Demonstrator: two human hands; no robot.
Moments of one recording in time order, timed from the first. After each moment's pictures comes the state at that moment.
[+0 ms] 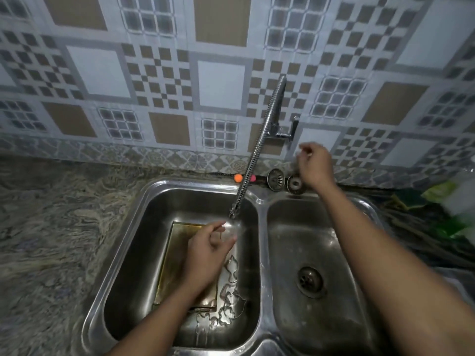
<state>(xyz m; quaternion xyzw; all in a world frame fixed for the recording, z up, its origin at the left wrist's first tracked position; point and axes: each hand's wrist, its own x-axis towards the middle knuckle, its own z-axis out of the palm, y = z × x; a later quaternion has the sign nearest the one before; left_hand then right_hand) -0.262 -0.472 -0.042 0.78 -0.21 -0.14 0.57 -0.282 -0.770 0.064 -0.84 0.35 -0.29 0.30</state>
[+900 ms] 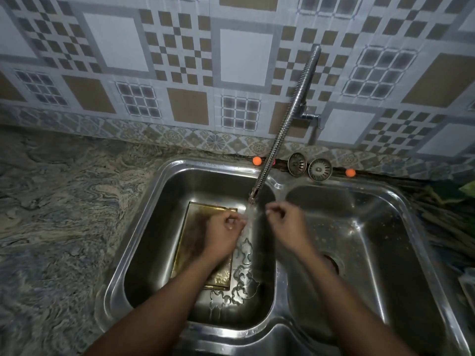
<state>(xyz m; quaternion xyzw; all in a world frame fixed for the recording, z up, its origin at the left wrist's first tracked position) -0.247 -0.486 -0.063 0.80 -0.15 -0.18 0.55 -0.324 -0.637 -0.050 -0.81 0.29 -0.16 0.48</state>
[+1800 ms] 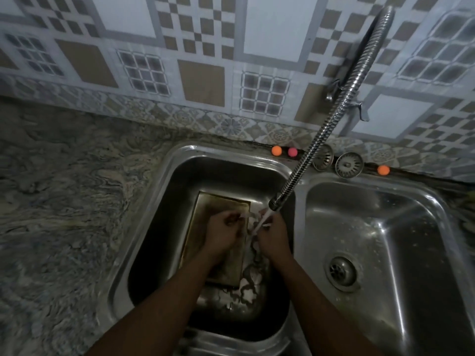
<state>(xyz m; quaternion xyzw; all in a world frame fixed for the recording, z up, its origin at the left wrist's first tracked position) -0.206 -0.476 -0.122 0.80 -0.07 -0.25 0.54 -0.279 -0.592 -0.128 -0.77 0.35 -0.11 0.53</state>
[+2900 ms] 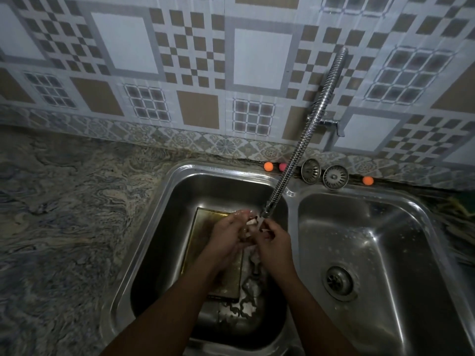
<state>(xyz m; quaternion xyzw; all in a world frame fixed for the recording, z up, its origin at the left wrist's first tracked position) -0.214 -0.493 -0.076 0.53 0.04 -0.41 0.74 -0.302 -0.578 -0.073 -0.73 0.29 -0.22 0.58</state>
